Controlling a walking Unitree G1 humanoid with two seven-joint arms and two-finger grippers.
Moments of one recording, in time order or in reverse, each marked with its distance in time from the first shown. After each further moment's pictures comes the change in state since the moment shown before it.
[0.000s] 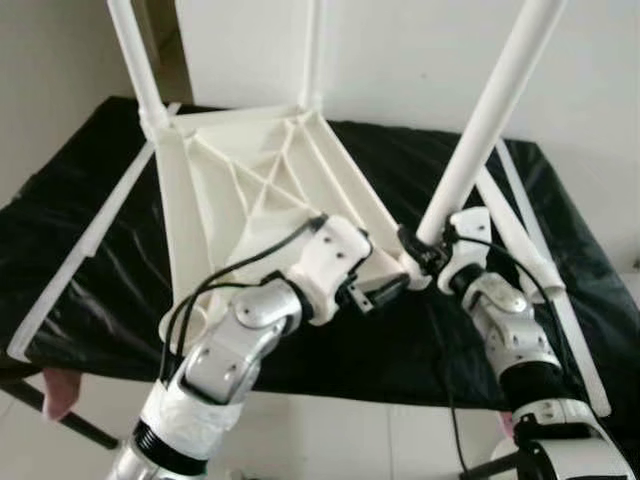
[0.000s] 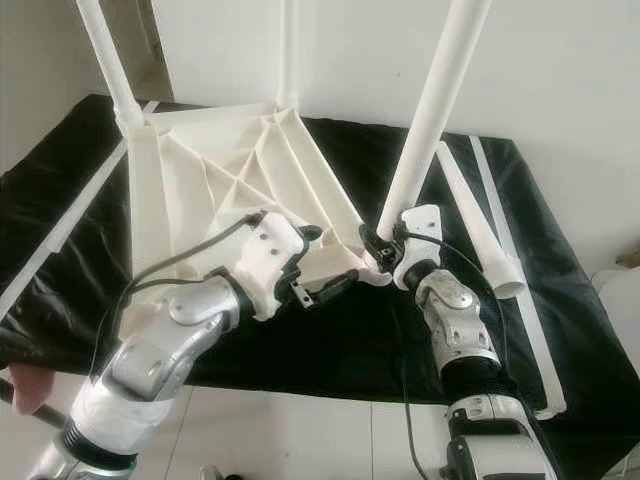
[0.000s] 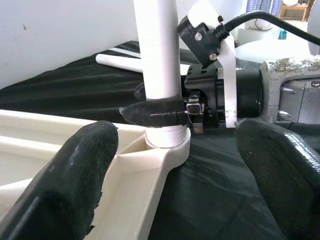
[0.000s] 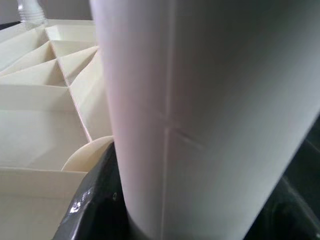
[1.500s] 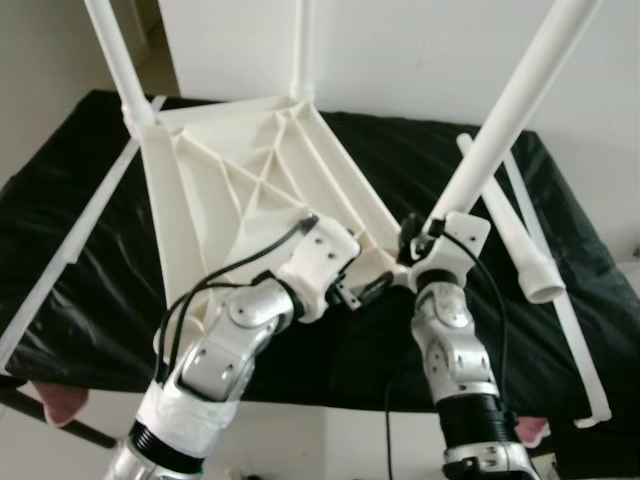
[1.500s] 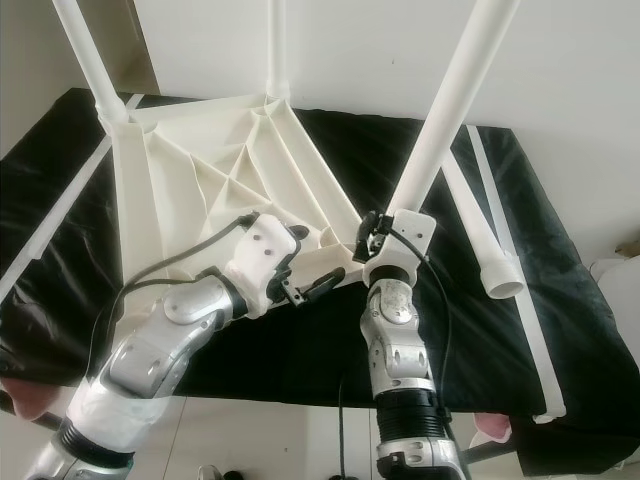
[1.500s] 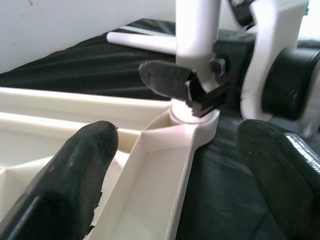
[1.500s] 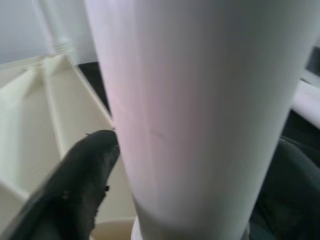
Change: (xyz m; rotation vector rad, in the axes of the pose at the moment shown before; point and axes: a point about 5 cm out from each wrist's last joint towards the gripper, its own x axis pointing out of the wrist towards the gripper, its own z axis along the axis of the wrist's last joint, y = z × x) left arm -0.005 0.008 -0.013 0.046 0.058 0.059; right arm -0.009 0.046 0.014 0.188 -0.094 -0.469
